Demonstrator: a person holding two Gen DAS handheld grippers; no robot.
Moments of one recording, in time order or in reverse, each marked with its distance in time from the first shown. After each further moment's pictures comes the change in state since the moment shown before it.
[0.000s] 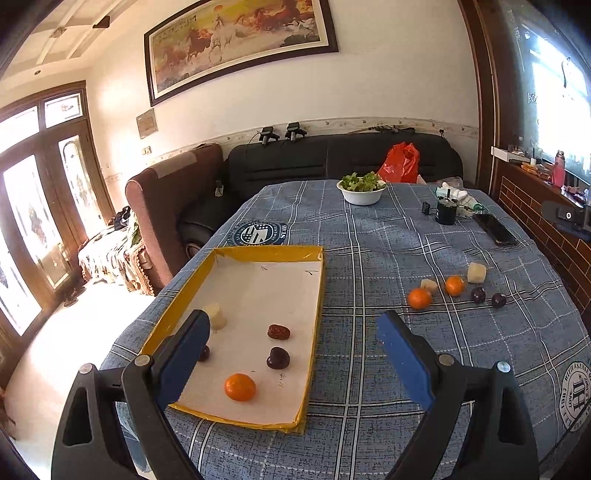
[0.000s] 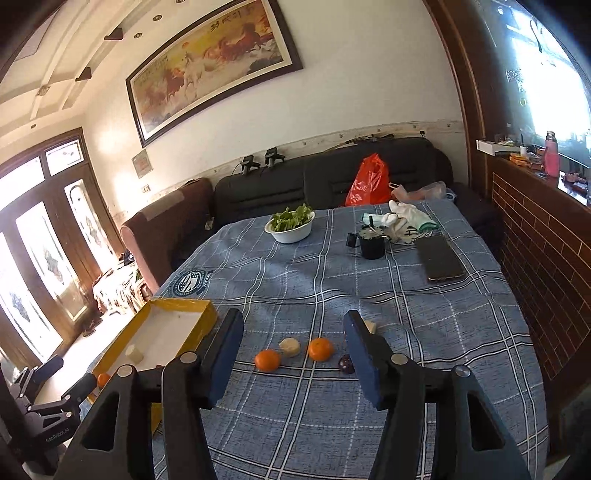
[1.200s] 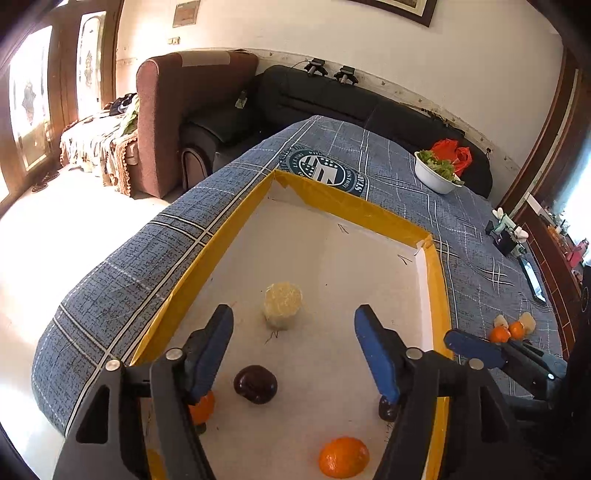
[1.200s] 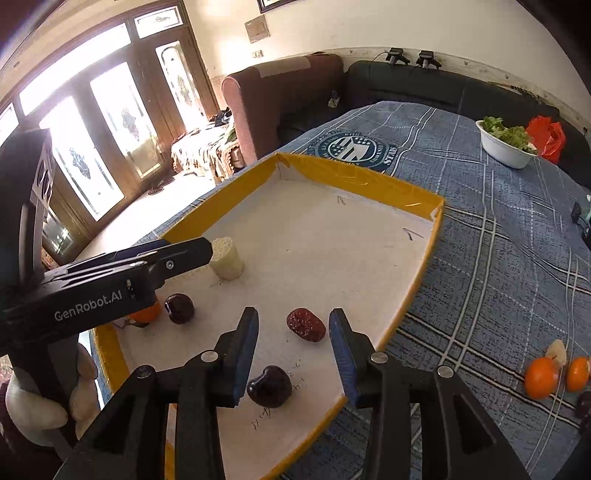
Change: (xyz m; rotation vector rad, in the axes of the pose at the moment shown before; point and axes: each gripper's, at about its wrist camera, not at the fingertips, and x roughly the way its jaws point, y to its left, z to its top) left arm 0.158 0.159 -0.016 -0.350 0.243 -0.121; right arm 0.216 0.232 -0.094 -0.346 0.431 0.330
